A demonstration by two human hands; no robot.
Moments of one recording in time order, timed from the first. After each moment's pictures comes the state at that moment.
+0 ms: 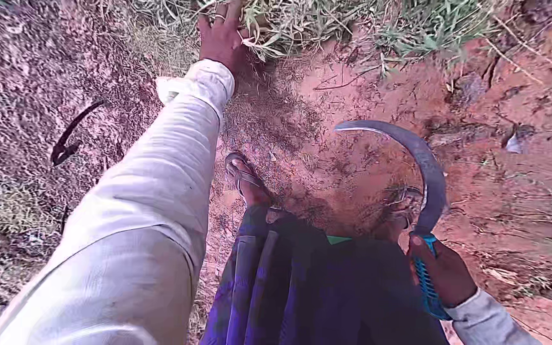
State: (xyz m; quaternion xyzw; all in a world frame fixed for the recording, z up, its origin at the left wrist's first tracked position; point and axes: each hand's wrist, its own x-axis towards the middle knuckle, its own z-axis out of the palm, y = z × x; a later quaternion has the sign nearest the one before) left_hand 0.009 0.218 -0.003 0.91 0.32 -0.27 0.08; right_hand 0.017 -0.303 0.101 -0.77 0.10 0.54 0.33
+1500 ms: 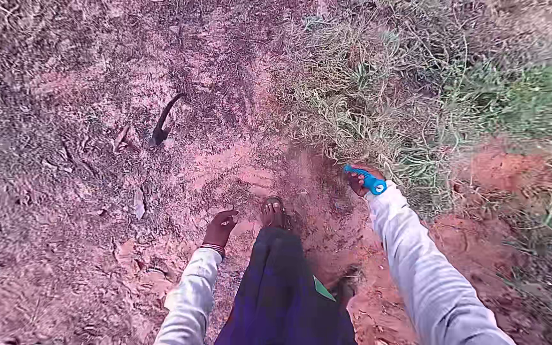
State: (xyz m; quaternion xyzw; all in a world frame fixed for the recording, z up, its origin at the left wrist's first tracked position) left_hand -0.378 0.192 0.136 0.39 0.71 -0.09 0.58; right_hand 0.065 0.189 0.066 -0.56 0.18 0.71 0.38
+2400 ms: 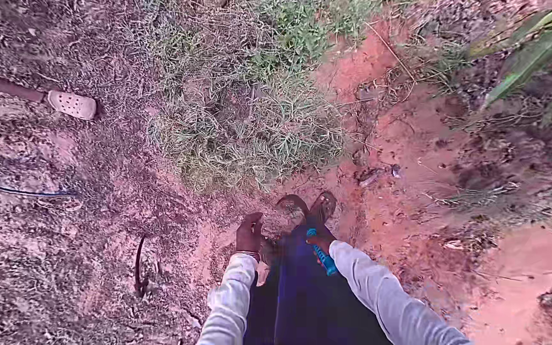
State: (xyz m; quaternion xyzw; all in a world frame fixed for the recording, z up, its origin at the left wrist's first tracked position) left_hand -0.015 0.192 0.207 0.71 0.45 -0.27 0.47; right_hand 0.068 -0.028 0.165 -0.60 0.24 0.75 0.16
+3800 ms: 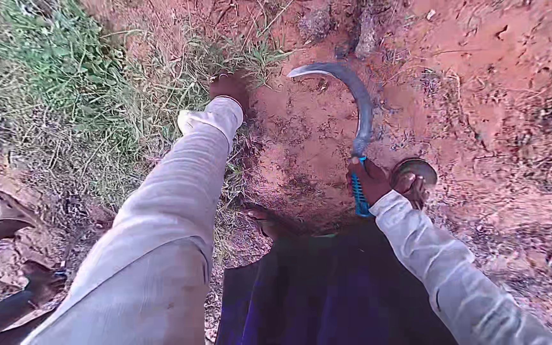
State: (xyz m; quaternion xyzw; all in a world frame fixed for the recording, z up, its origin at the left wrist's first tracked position) left_hand 0.300 0.021 -0.054 0.87 -0.20 -0.39 -0.23; right_hand -0.027 -0.122 -0.021 -0.53 0.49 0.24 0.64
